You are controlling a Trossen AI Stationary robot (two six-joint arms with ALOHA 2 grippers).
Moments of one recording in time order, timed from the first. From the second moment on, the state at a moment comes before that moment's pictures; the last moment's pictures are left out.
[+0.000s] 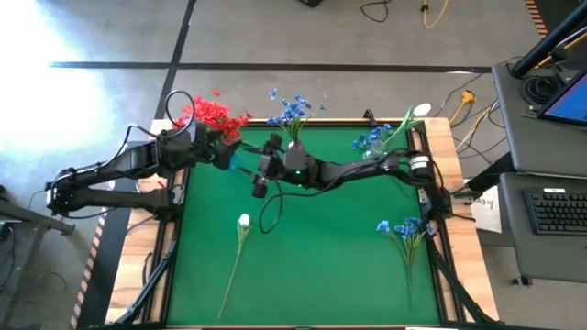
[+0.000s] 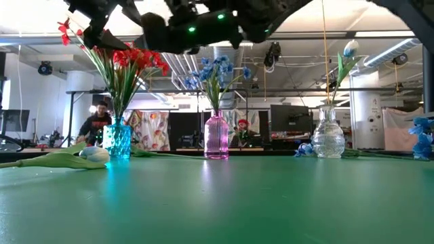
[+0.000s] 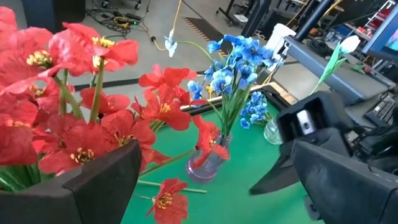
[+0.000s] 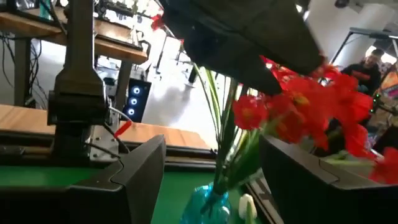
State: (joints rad) left arm 0.25 0.77 0.85 -0.45 -0.45 -0.59; right arm -0.08 2.12 1.58 0.55 0.24 -0.35
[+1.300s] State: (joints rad) left arm 0.25 0.65 0.81 -0.69 -0.12 0.26; right arm -0.13 2.27 1.82 0.16 0.18 -0.35
